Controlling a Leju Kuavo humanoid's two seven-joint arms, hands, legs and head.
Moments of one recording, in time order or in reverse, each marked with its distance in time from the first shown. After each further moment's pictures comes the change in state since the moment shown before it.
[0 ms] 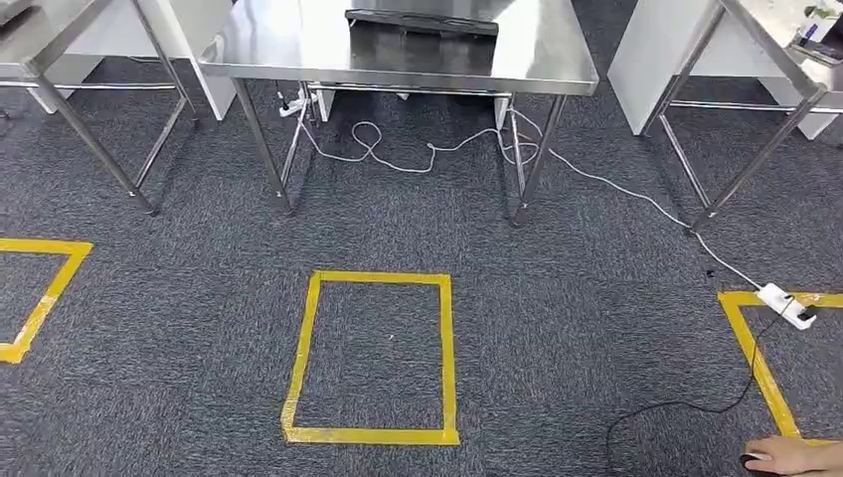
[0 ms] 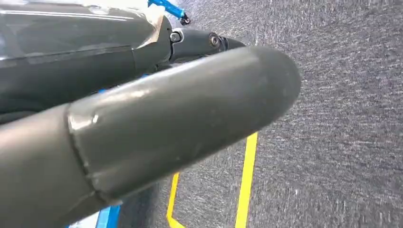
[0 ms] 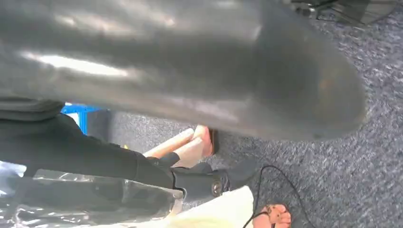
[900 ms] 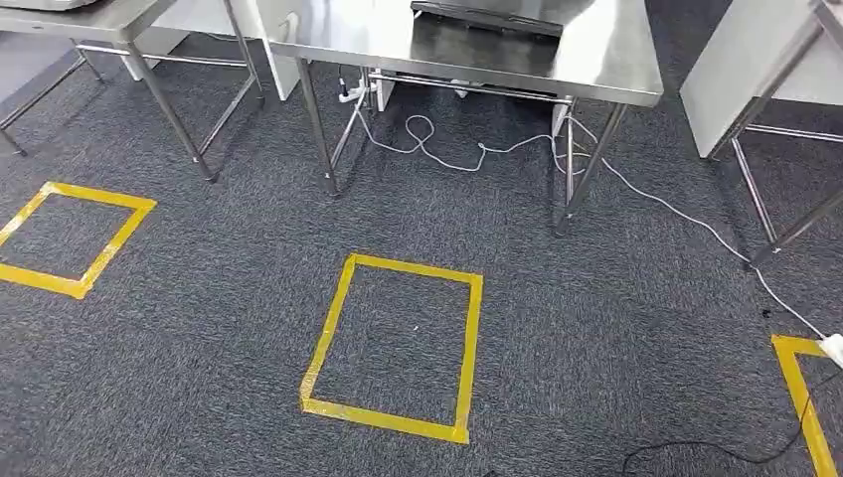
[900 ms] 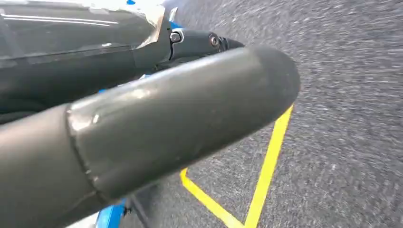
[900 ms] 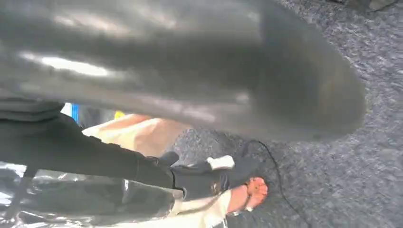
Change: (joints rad) left arm 0.000 -0.005 0.008 0.000 0.012 0.000 0.009; right arm -0.017 -0.003 0.008 0.000 0.022 0.010 0.024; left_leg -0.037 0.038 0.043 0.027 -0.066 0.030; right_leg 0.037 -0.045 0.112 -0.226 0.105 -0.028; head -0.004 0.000
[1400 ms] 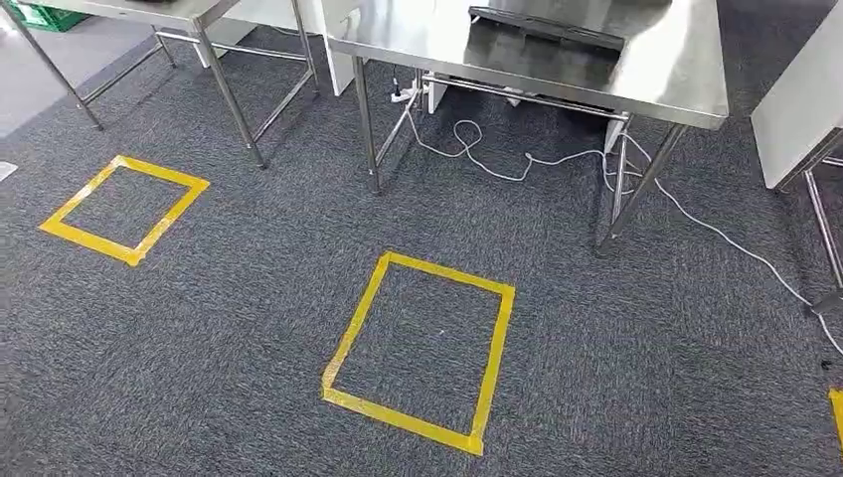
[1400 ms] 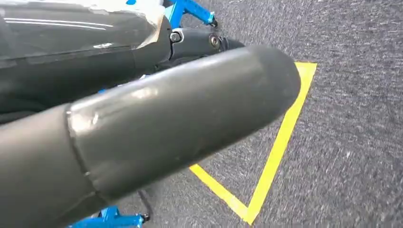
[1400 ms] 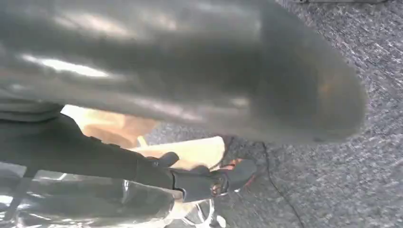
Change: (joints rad) left arm 0.002 0.000 -0.008 0.000 -0.031 -0.006 -0.021; right arm 0.024 -0.010 -0.010 0.001 -0.041 -0.026 -0.027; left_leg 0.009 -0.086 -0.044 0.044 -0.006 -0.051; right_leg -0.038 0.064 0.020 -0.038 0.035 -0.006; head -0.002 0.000
